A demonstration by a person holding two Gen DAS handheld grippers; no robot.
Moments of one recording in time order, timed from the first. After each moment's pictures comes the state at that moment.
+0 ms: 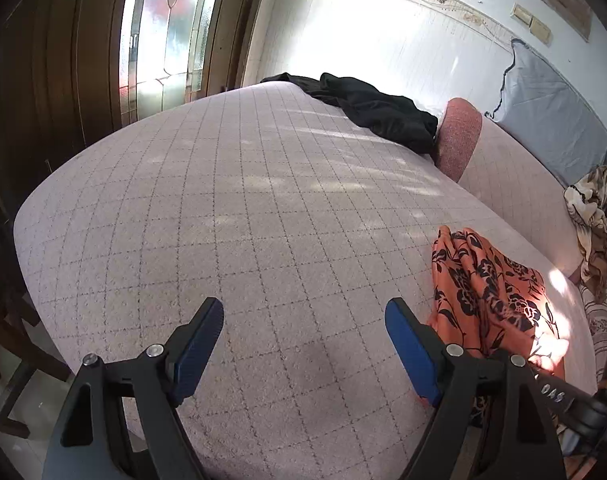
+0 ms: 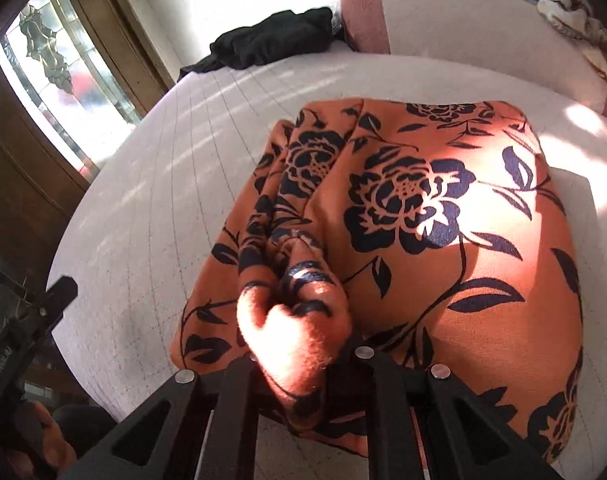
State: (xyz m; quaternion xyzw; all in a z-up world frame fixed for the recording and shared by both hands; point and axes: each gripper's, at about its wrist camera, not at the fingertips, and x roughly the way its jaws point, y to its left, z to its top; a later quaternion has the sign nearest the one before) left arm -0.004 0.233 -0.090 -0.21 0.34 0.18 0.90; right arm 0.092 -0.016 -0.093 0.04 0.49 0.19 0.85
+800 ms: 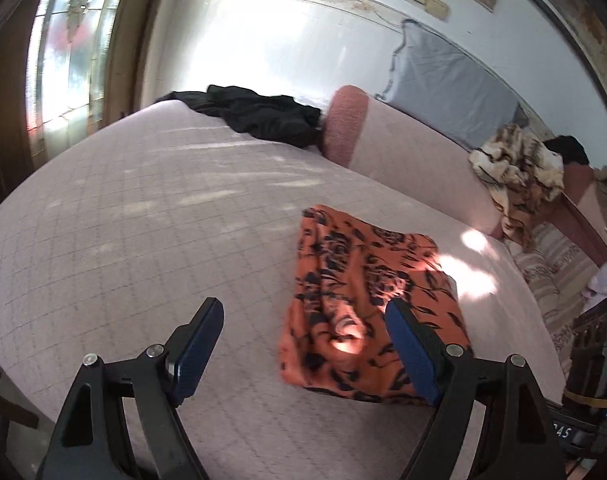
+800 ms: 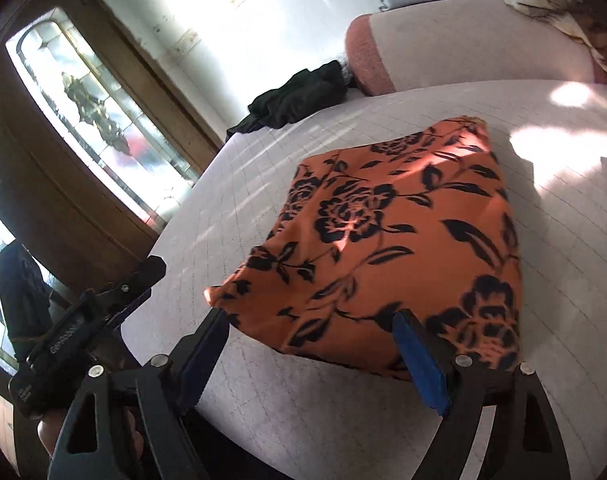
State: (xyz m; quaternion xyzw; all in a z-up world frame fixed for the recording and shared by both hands) left arm 0.007 0.143 -0.046 -0.17 0.34 -0.01 0.92; right arm 0.031 -0.096 -0.064 0.16 0.42 0.26 0.85
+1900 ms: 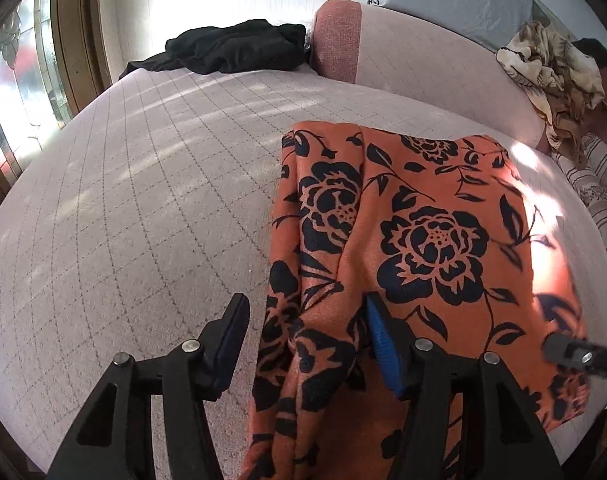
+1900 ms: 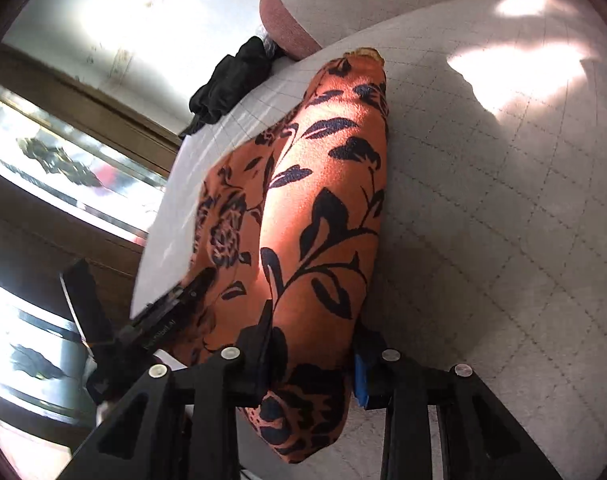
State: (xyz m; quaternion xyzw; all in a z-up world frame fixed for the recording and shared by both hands) left arm 0.111 0.117 -0.113 -0.07 0.45 0.02 0.89; right arm 0.106 -0.169 -0.114 0.22 0.53 0.23 0.79
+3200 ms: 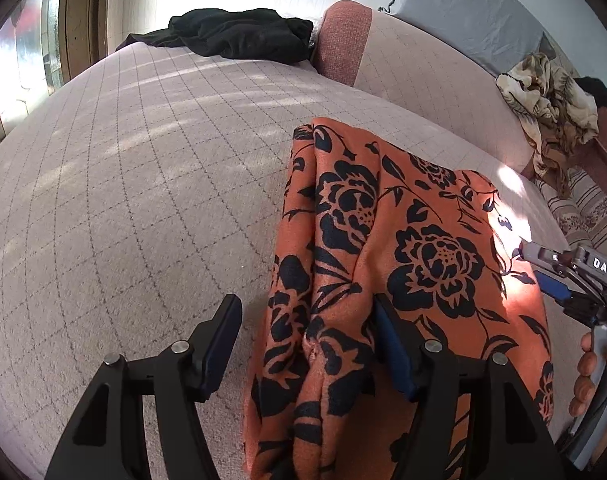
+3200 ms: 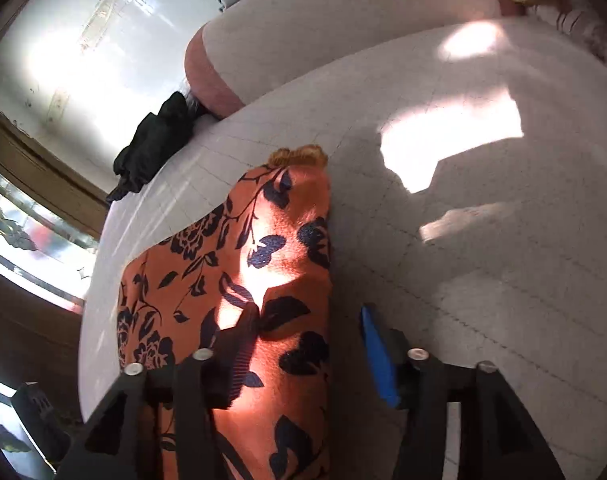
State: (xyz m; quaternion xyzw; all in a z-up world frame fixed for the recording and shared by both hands) left arm 0.119 0.140 -0.127 -0.15 0.45 -0.01 0.88; right arm 0.171 -0.181 -0.102 0.21 0.47 0.07 0.85
